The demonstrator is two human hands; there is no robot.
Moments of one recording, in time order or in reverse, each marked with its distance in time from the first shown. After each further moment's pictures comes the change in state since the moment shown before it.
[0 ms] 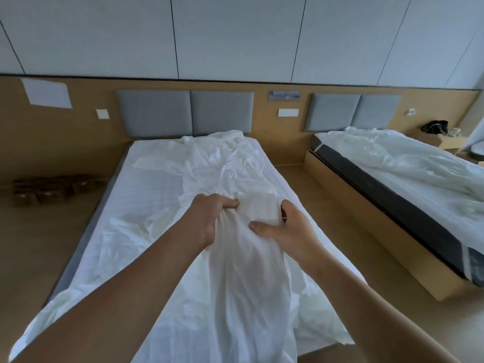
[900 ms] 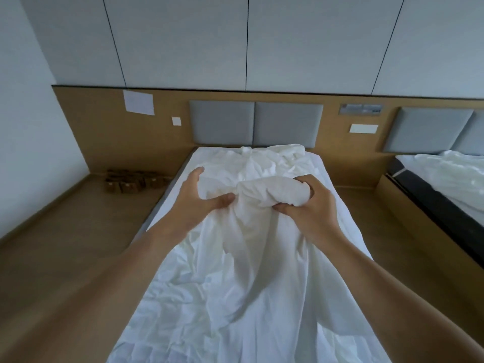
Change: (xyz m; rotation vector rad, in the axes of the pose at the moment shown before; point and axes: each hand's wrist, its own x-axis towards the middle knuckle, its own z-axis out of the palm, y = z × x) left_hand 0.091 0.059 -0.071 0.395 0.294 0.452; right_hand 0.183 -0.042 0.011 0.125 0.018 -0.405
